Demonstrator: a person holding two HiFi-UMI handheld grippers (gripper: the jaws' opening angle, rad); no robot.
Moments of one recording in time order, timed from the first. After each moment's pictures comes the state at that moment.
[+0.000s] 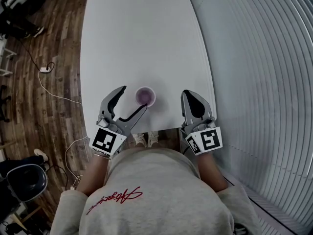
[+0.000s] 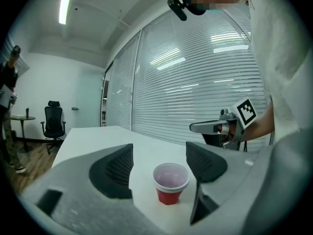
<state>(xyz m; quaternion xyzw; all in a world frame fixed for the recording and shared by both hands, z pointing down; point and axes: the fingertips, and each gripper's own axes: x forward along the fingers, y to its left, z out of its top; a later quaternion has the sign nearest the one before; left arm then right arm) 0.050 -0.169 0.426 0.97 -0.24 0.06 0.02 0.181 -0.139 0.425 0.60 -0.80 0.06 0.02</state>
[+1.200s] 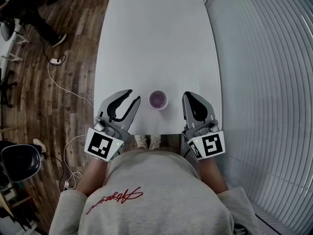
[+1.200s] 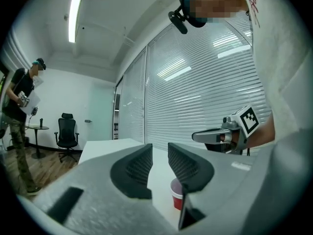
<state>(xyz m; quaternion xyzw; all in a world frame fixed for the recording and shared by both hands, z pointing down) -0.006 -0.173 0.361 0.95 -0.31 0.00 0.01 0.126 -0.155 0.377 0.55 -0.84 0.01 0.02</state>
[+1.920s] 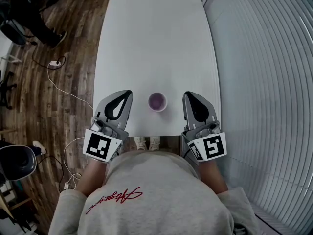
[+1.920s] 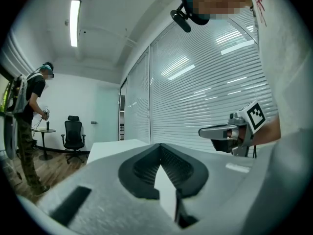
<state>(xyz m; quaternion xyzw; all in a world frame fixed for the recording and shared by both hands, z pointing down) -0.017 -0.185 0.348 0.94 -0.35 0.00 0.00 0.124 -0.157 0.356 0.55 -0.83 0.00 0.02</state>
